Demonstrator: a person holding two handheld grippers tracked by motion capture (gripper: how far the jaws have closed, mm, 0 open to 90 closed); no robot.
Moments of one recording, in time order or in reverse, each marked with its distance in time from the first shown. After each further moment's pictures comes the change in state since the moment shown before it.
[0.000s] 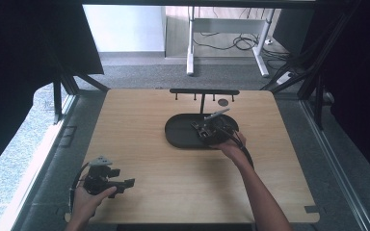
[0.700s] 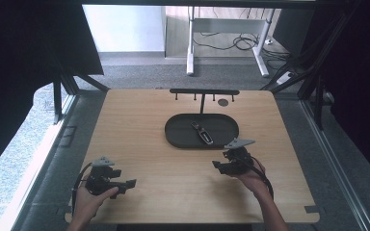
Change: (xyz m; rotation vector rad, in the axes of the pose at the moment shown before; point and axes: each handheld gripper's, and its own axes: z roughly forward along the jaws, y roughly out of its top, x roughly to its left) left arm -0.002 0.000 0.004 0.013 0.007 0.003; right arm 0.009 -0.099 -0.039 -0.109 0.078 -0.015
